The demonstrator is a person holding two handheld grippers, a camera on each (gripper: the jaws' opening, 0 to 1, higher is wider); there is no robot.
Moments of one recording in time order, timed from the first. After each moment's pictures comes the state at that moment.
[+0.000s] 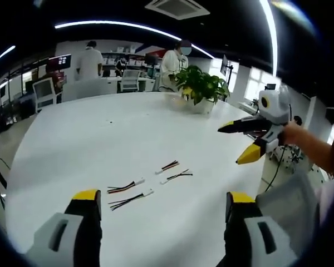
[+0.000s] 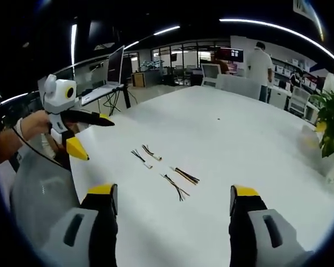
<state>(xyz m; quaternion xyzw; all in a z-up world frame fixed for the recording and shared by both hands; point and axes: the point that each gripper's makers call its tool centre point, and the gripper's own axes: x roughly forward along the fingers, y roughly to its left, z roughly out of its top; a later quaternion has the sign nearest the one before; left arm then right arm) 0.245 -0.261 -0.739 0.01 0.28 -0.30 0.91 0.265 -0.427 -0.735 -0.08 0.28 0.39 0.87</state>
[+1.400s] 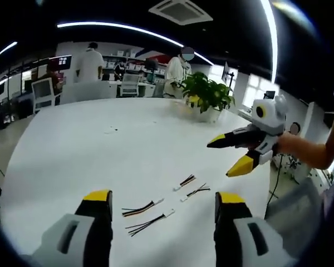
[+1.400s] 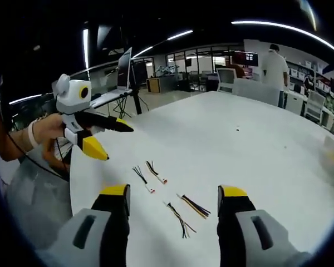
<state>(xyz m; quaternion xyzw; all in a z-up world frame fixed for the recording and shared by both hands) 0.303 -0.244 -0.739 -0.01 0.25 -0.31 0.92 0.314 -0.375 -0.745 -0.07 0.25 0.45 0.85</state>
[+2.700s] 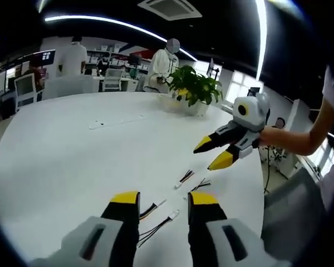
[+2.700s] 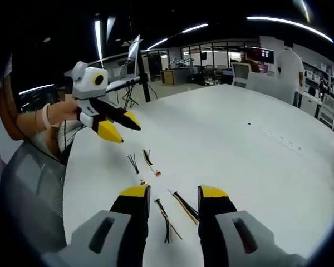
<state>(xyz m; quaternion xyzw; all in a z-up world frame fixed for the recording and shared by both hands) 0.326 -0.251 -0.765 -0.01 0.27 -0.39 0.88 0.334 -0.368 -0.781 -0.09 0.27 0.51 0.81</state>
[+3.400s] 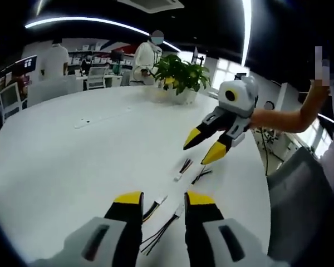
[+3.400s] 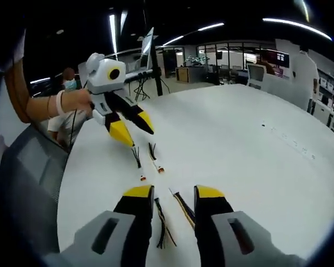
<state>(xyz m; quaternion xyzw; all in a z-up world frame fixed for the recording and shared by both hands) 0.330 -0.266 -0.794 0.04 0.27 -0.44 0.85 0.335 -0.353 -0.803 -0.12 0.26 0.56 0.78</state>
